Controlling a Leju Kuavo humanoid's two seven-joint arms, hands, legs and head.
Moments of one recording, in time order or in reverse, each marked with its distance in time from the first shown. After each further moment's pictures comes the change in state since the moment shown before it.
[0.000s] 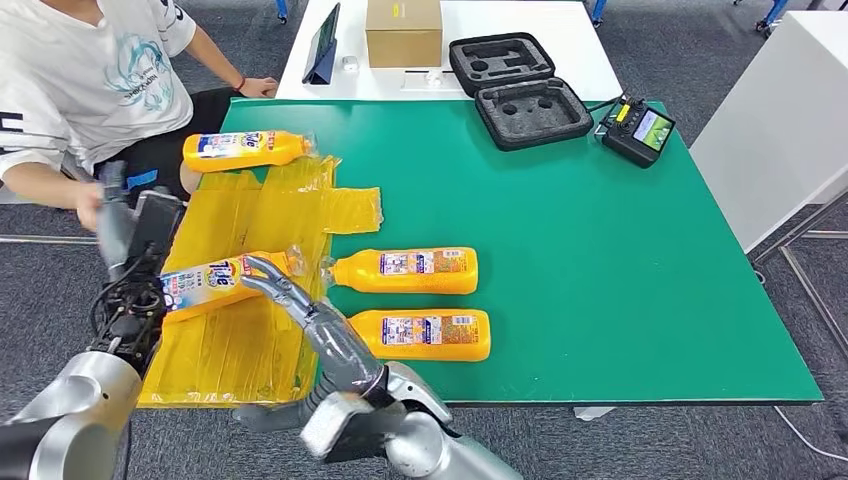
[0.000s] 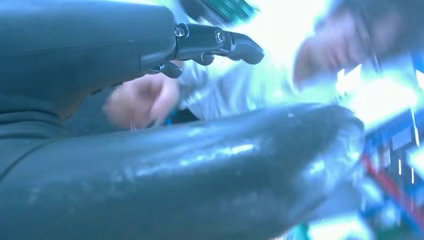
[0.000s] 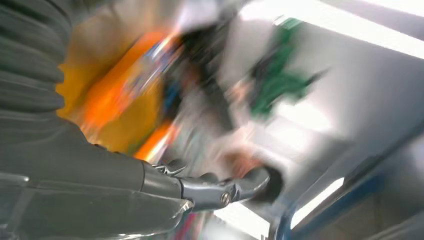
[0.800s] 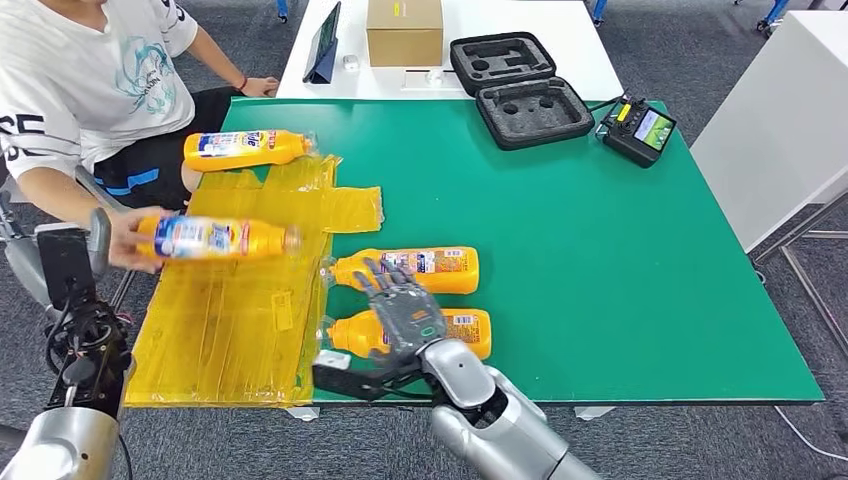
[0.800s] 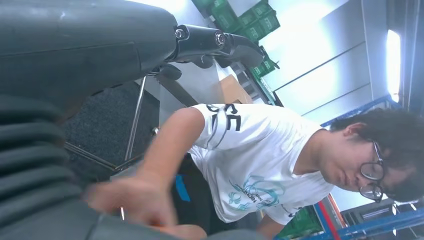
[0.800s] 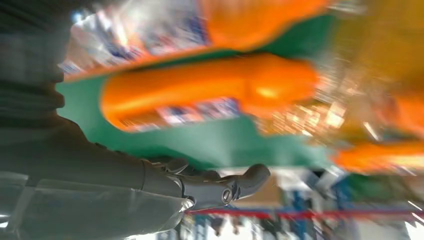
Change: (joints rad) left arm 0.225 0.025 0.097 -0.397 0.207 0.041 -0.011; right arm -0.048 -0.148 -0.069 0.097 0.736 0.134 0.698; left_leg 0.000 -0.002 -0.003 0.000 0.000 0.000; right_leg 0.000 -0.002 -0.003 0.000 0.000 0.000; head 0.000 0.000
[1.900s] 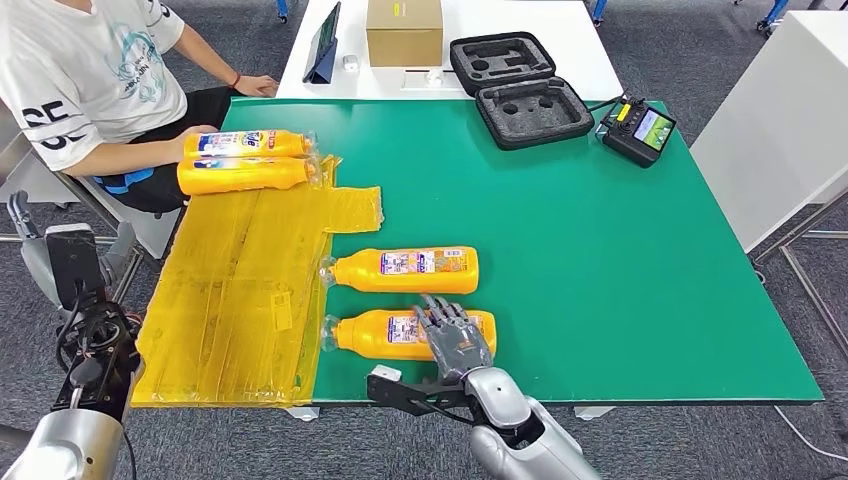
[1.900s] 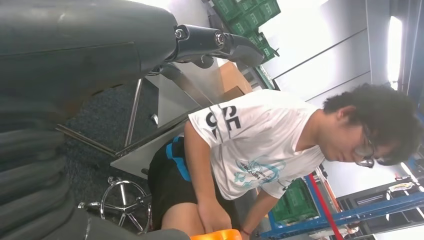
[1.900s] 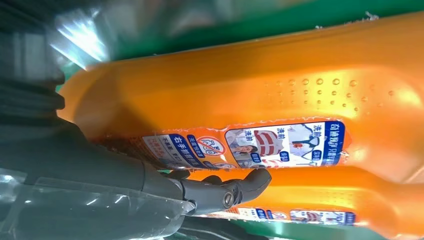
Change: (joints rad) left arm 0.011 0.000 -0.064 -0.002 0.058 -0.001 0.000; right arm 0.116 -0.083 -0.103 0.028 -0.022 0.080 0.048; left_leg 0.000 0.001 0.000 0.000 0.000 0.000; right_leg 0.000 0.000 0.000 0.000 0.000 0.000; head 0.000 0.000
